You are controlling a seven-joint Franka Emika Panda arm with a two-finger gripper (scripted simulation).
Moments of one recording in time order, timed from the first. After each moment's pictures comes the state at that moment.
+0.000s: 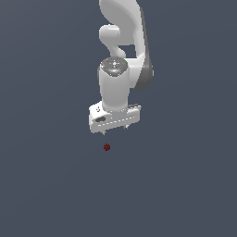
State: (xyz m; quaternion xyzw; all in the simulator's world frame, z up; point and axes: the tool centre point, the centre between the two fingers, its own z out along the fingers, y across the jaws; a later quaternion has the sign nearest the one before) arm 0.017 -0.014 0.168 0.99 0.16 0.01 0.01
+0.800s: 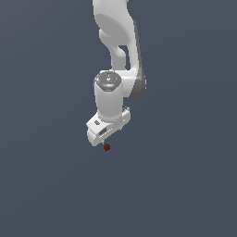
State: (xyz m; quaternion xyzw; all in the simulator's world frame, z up) arm 0.022 -0.033 0.131 0.93 0.36 0.00 0.01
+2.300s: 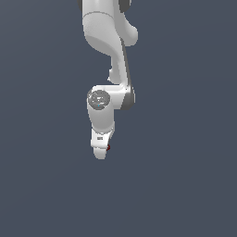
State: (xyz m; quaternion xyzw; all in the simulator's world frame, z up) arm 0.027 -0.060 0.071 0.76 0.65 0.00 0.00
